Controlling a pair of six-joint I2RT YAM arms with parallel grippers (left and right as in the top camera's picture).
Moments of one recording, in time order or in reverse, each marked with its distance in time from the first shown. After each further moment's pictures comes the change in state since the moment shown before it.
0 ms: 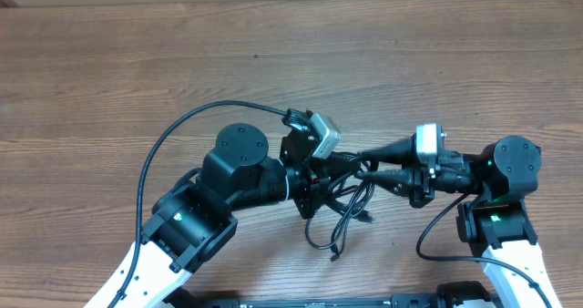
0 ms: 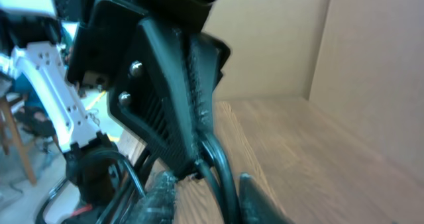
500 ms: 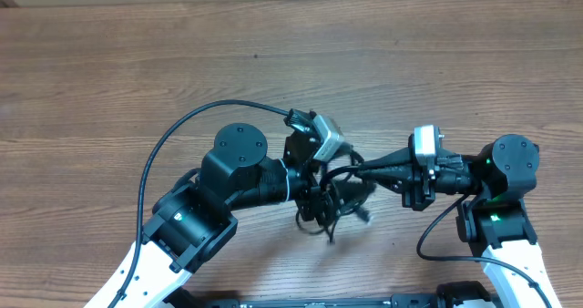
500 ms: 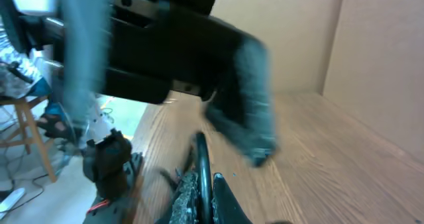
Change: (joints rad) left arm 0.002 0.002 0.000 0.028 0.051 0.006; right arm -0.001 0.000 0.000 -0.025 -0.047 0.003
